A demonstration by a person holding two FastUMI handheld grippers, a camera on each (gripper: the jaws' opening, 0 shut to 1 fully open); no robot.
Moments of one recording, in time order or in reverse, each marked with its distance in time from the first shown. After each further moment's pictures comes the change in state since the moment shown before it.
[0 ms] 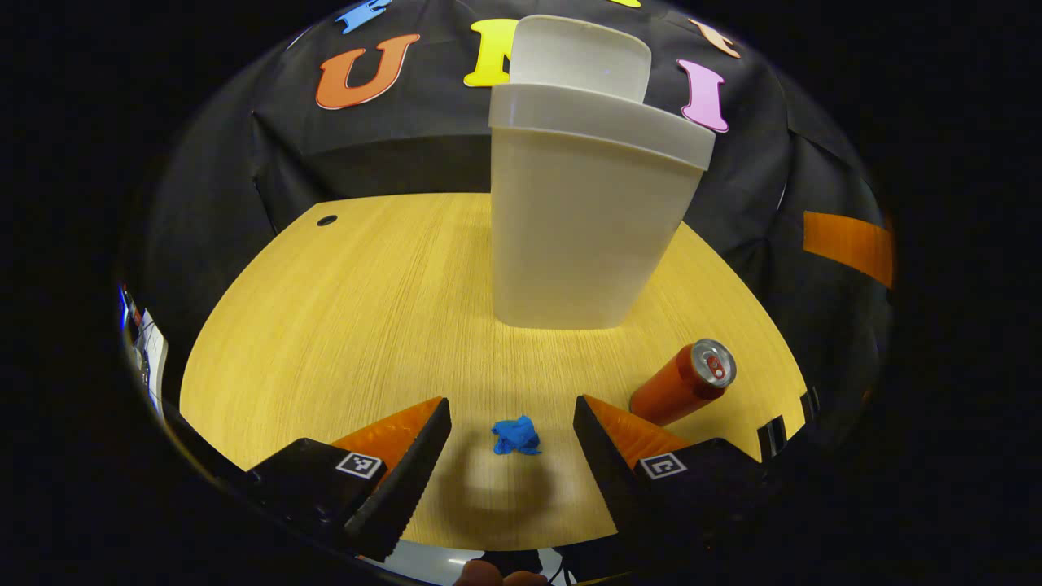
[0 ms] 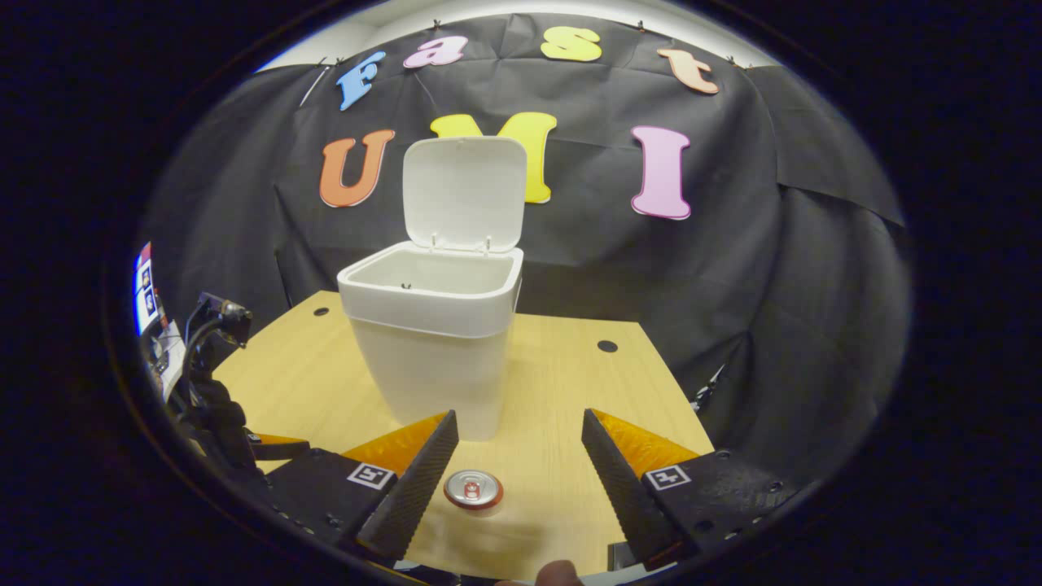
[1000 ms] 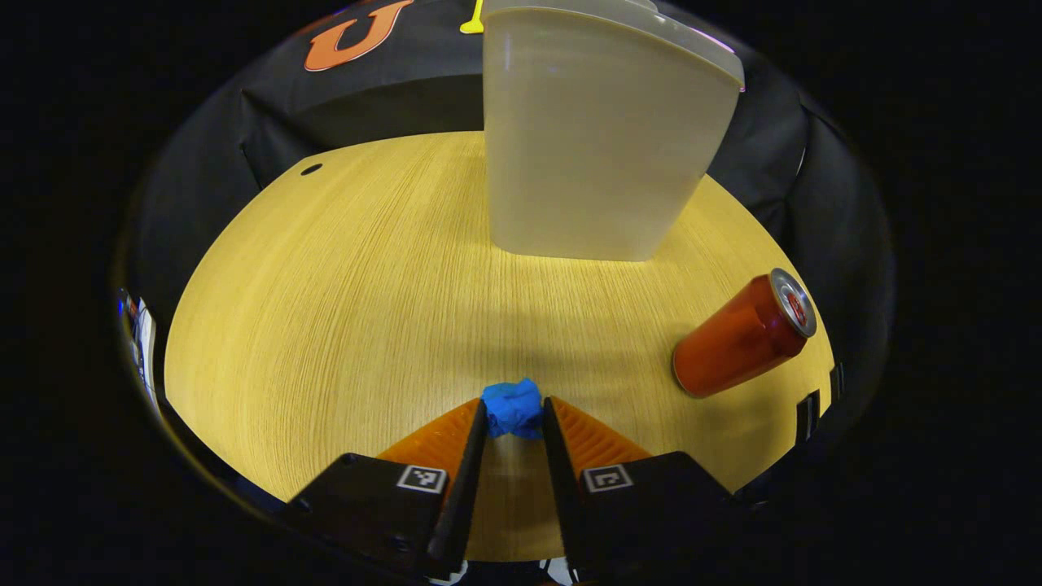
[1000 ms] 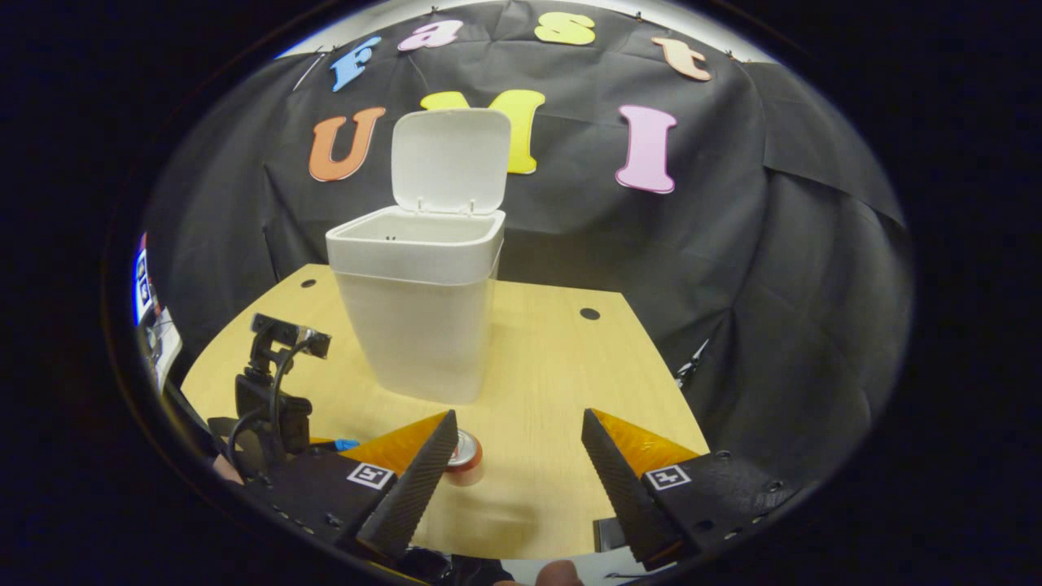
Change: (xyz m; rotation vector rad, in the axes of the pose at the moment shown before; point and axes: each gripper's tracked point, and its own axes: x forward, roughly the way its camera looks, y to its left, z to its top) left arm 0.024 0.038 0.002 -0.007 0.162 0.015; right arm -0.020 -0.022 -0.032 0.004 0.073 -0.058
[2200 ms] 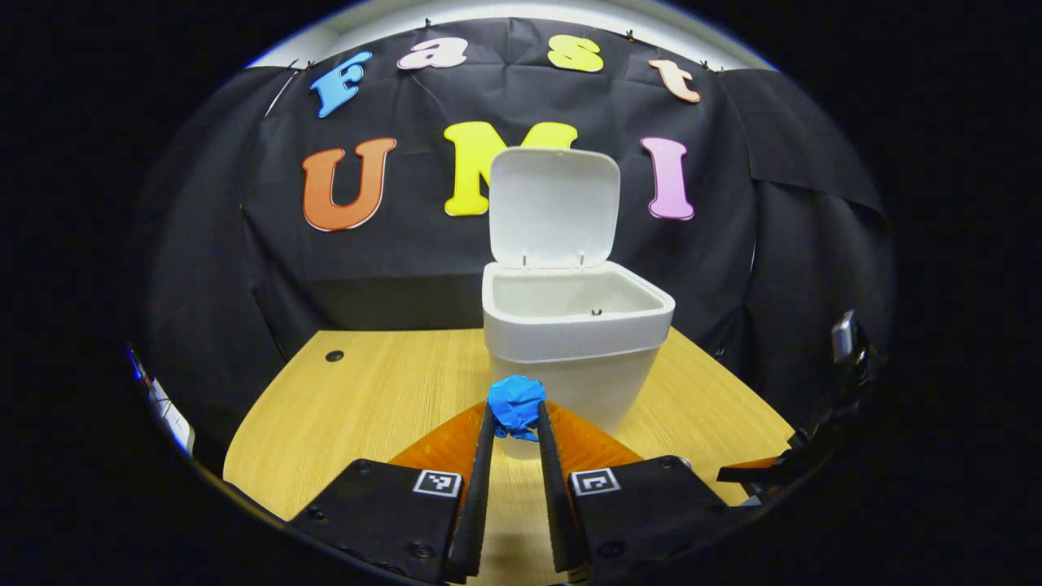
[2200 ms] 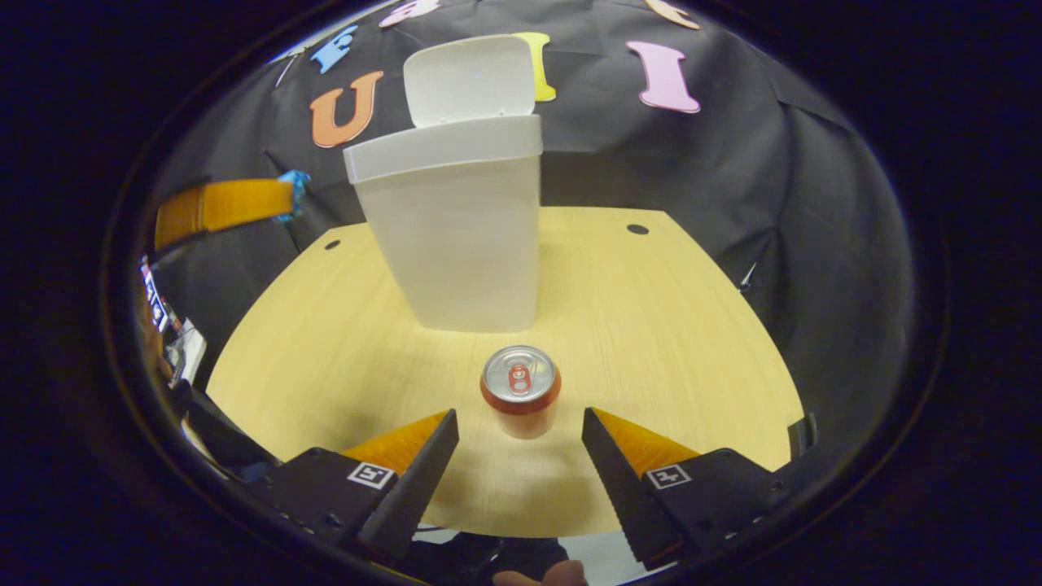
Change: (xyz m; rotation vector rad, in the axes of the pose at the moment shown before) left arm -0.241 0.008 0.399 0.127 -0.622 -0.028; right arm 0.040 0.067 -0.108 0.085 0.247 0.128
